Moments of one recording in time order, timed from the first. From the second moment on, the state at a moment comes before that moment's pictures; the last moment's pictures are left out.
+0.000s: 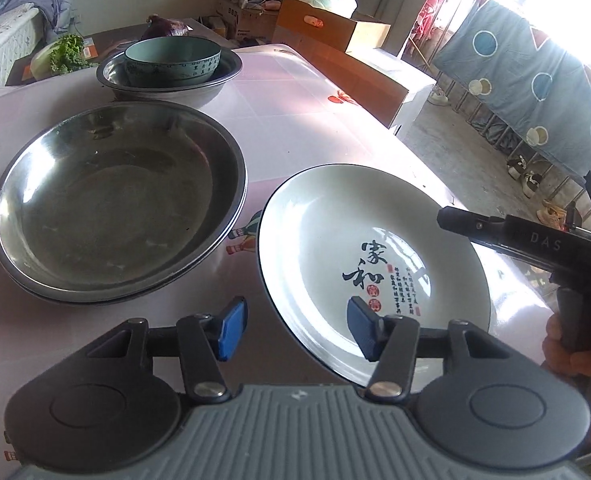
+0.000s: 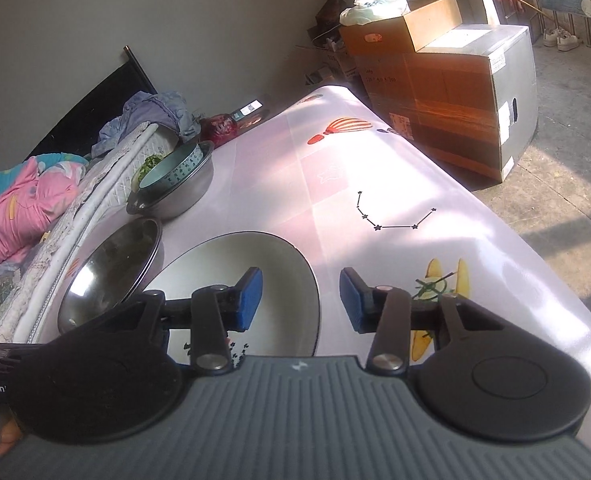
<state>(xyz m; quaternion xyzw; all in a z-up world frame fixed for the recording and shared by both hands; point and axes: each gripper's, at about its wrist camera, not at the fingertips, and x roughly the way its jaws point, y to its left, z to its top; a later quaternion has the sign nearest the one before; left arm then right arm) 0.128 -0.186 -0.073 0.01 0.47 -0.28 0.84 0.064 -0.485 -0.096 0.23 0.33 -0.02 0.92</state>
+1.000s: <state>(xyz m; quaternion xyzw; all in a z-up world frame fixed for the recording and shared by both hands) 0.069 -0.125 -0.068 0.05 0.49 -0.29 0.82 0.016 -0.402 -0.099 0.22 0.39 0.02 0.89</state>
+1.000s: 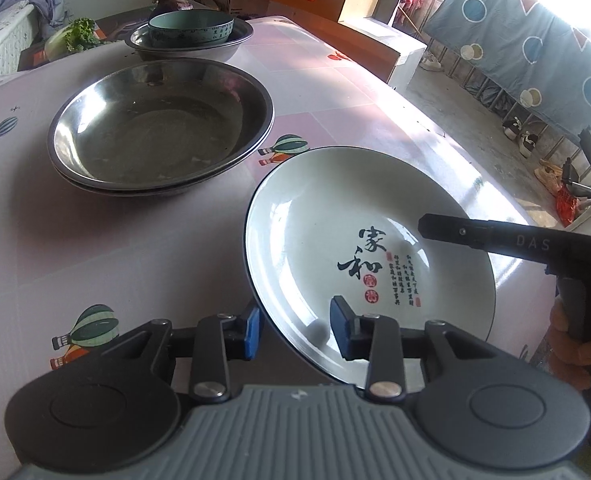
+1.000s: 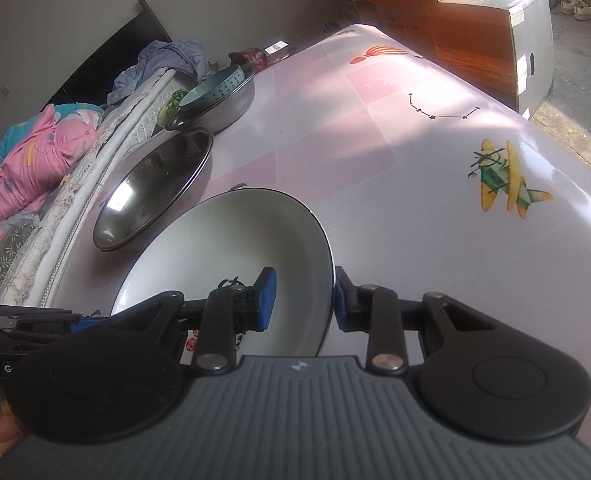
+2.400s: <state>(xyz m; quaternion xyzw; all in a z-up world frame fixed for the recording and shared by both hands) 0.059 0.018 -0.072 -0.05 0.47 -0.21 0.85 0.048 -0.256 -0.089 0.18 0.44 0.09 0.88</state>
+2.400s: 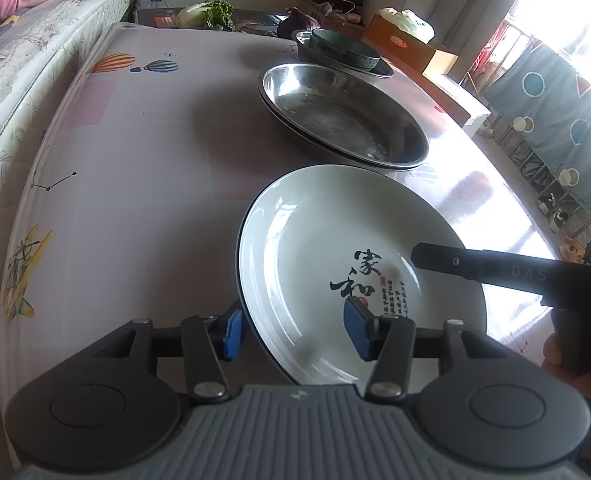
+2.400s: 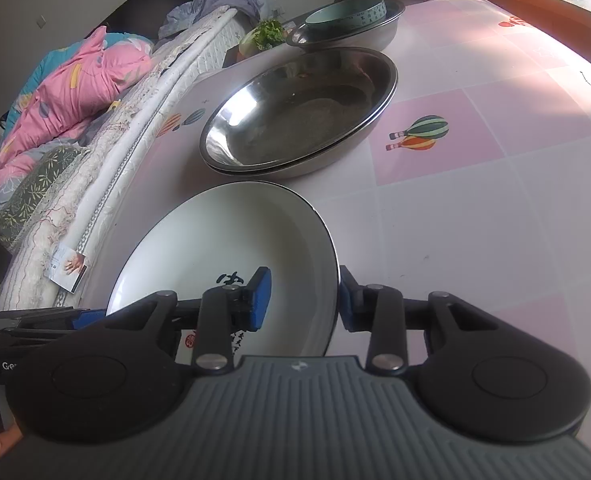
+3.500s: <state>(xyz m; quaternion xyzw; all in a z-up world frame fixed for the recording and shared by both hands) 0.062 0.015 -0.072 -0.04 0.47 -0.21 0.85 0.046 -0.255 -0.088 0.18 0.43 0.09 0.88</state>
